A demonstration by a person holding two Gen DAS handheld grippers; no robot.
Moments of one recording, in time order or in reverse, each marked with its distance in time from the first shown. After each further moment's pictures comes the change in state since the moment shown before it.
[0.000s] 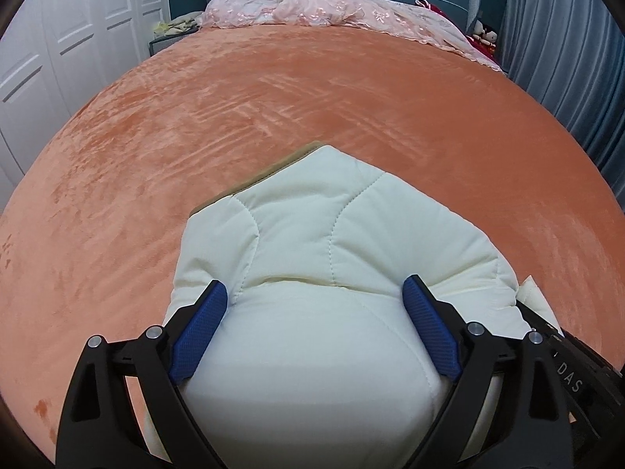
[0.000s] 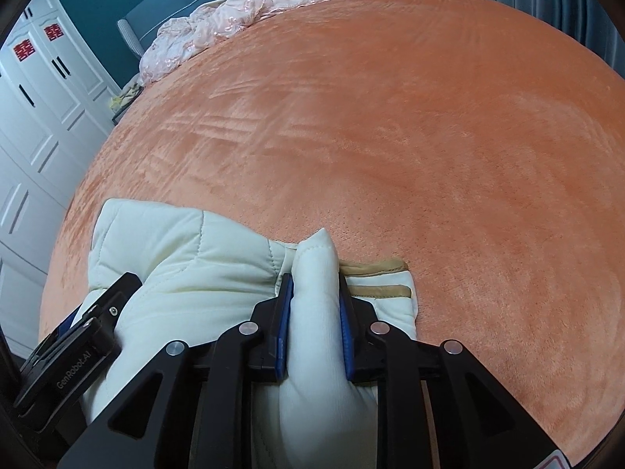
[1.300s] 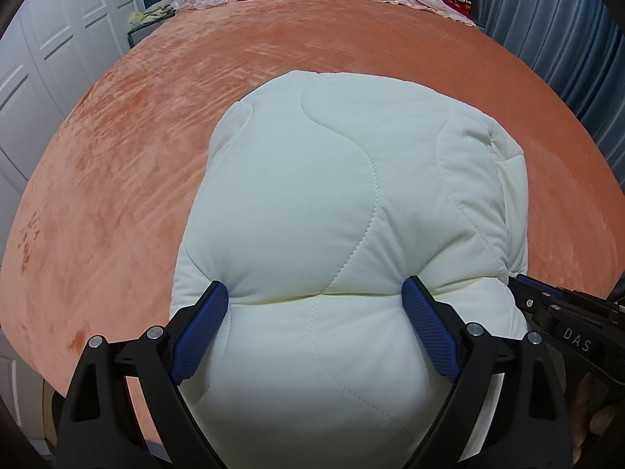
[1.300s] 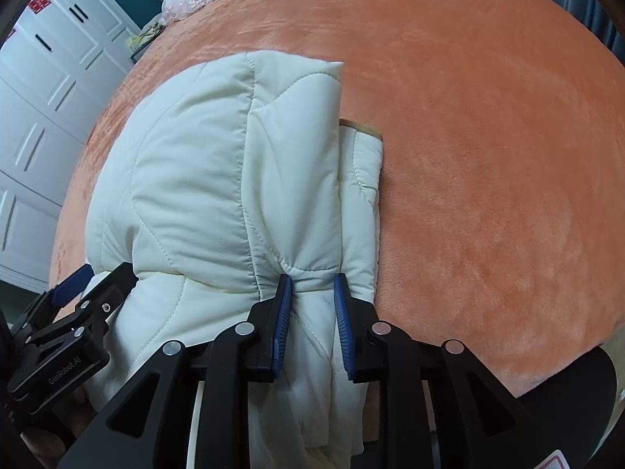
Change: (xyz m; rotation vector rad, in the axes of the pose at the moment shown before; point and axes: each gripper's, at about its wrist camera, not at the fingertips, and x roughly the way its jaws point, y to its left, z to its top) left arm -0.078 -0.001 -0.054 0.092 0.146 -0.039; right arm -0.068 -0.014 -0.050 -0.096 0.224 0.031
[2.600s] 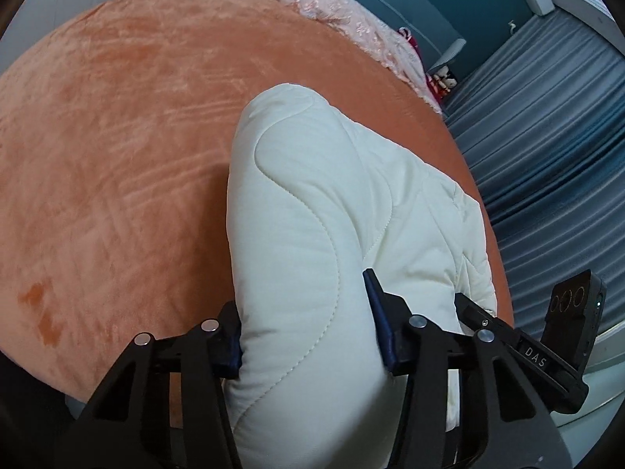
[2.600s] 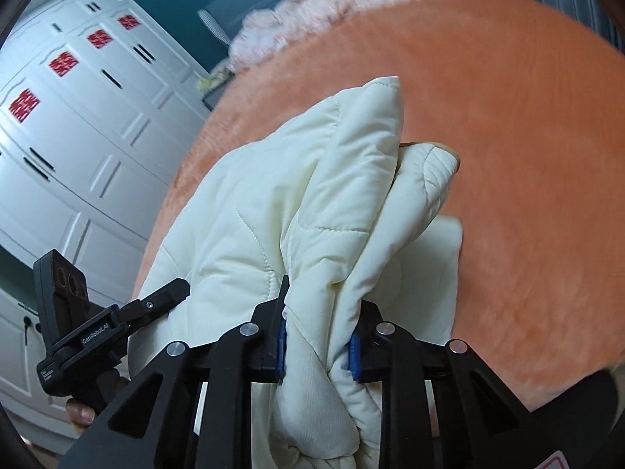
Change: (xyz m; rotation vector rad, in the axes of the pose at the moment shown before) left arm -0.060 0.076 0.024 -0.340 -0.088 -0.431; right arm -0.089 0.046 0.035 -0.049 -0.197 0.271
